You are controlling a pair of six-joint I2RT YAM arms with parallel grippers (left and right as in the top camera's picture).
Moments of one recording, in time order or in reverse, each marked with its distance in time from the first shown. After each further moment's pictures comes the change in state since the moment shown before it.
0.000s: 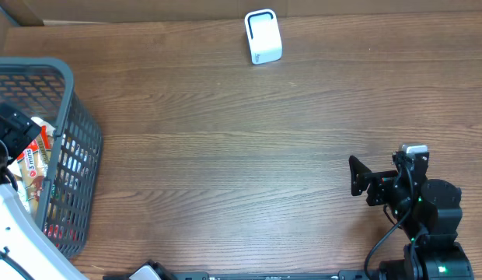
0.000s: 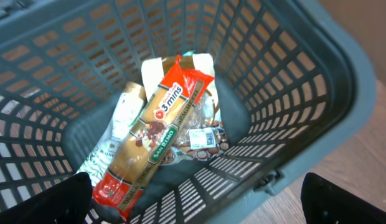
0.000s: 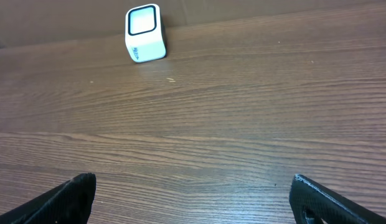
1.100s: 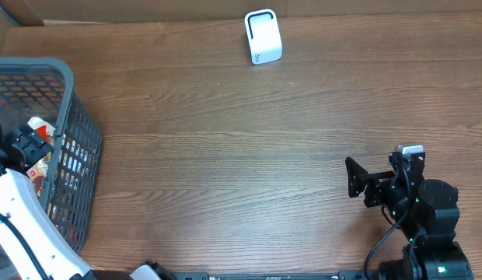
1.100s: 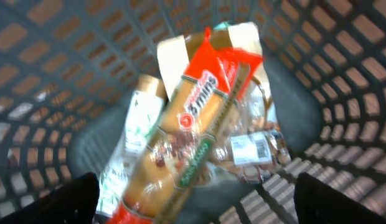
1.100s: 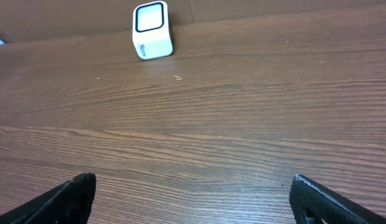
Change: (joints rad) left arm 0.056 0.032 -0.432 0.383 -0.076 0.181; right arm 0.033 0.000 0.000 0.000 0.006 -0.001
